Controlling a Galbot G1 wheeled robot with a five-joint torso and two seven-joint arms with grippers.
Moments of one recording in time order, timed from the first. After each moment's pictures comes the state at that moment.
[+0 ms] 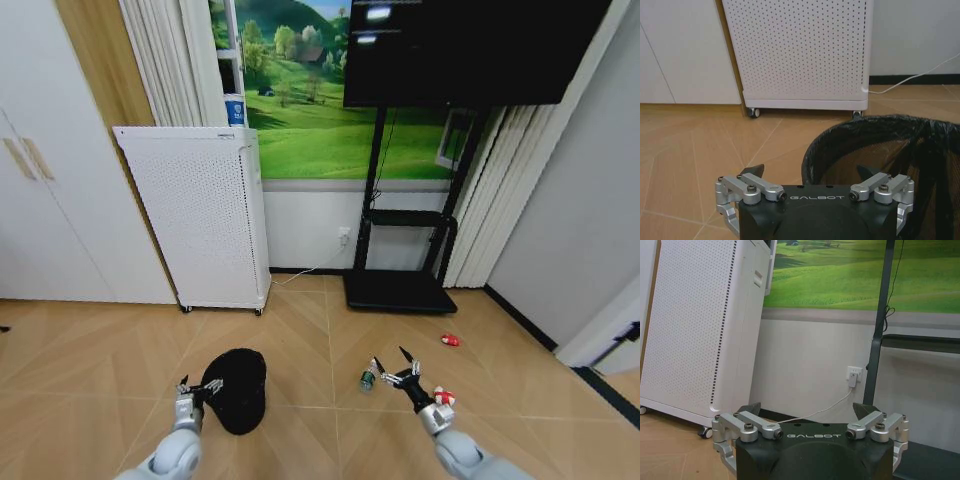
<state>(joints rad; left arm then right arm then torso) 1.20 -0.82 0.03 -1.57 -0.78 -0.11 -0.62 -1.02 0.79 -0.17 1.25 0.61 0.78 0.09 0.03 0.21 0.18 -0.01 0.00</state>
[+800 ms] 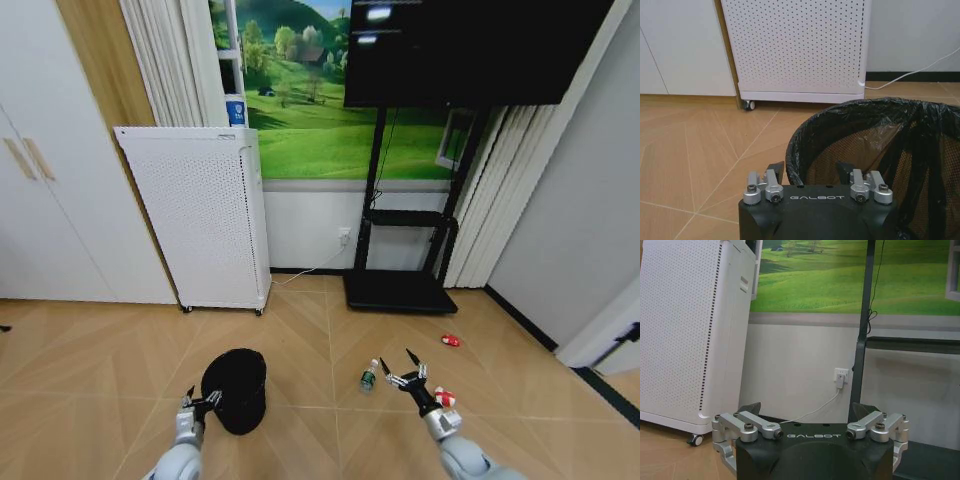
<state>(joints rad) 1.19 -0.87 0.03 -1.48 -0.77 -0.14 -0.56 -1.13 0.79 -0.07 1.31 0.61 0.78 0.12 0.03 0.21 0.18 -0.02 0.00</state>
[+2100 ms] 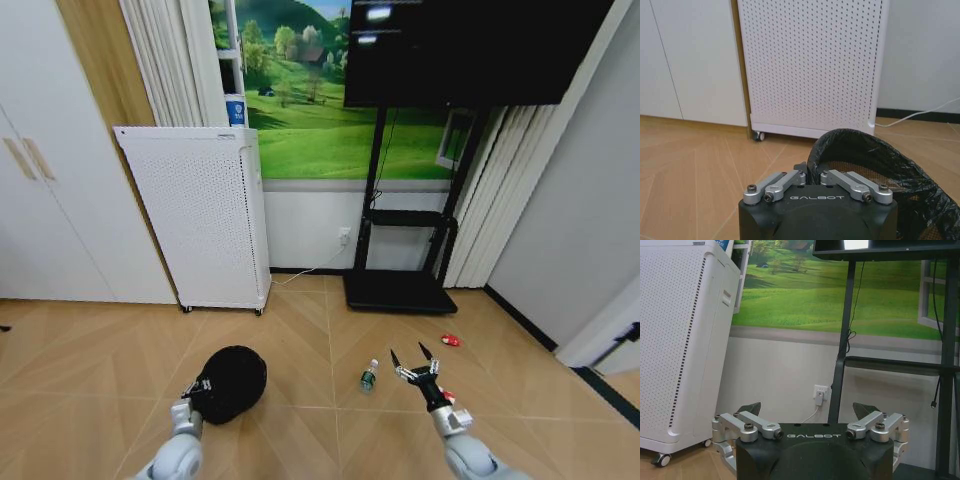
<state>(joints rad) 1.19 -0.82 -0.04 -1.61 -0.80 -0.16 -0.61 -1.15 0.81 0.03 1.33 0.54 0.79 0.16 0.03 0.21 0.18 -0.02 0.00</state>
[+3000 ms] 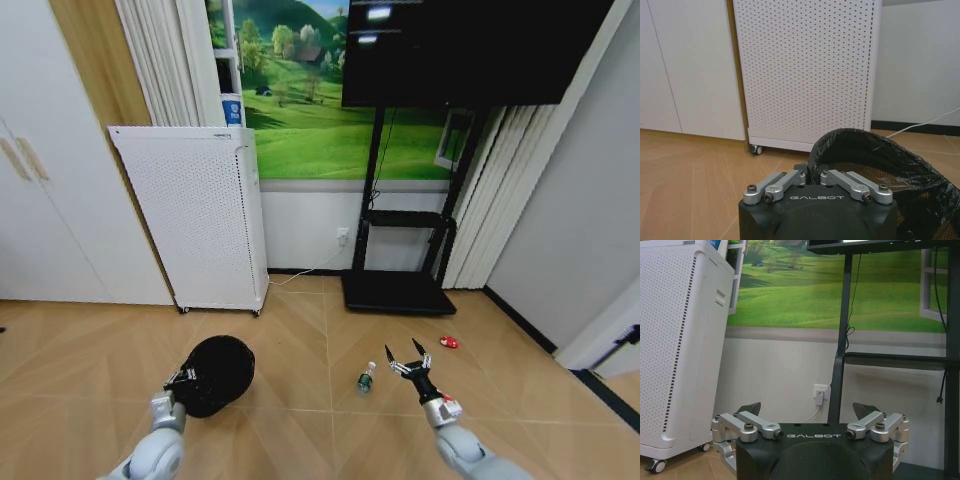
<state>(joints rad) 1.31 -0.76 -0.16 -1.72 -0.79 -0.17 -0.61 -1.07 0.84 -0.04 1.28 0.59 0.80 0.14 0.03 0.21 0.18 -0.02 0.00</state>
